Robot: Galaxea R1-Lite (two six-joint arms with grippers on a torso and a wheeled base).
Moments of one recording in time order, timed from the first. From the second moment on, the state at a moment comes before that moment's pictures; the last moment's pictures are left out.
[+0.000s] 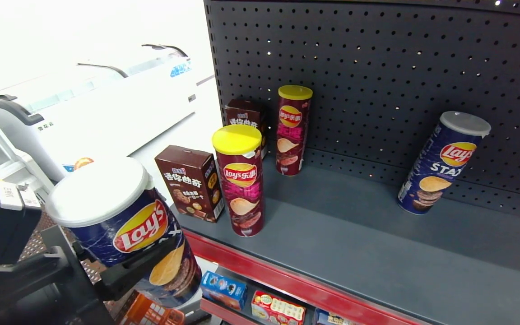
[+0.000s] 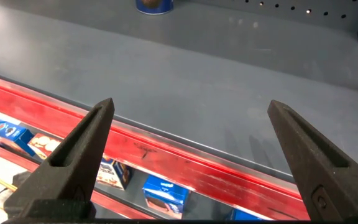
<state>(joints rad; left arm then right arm) -0.57 1.12 -0.32 -0.75 -0.11 0.07 0.00 0.01 0.00 0.00 -0.01 0.00</state>
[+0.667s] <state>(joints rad) -0.60 1.14 -0.33 -0.75 -0.29 0.08 0.00 0.01 0.00 0.00 -0.01 -0.01</state>
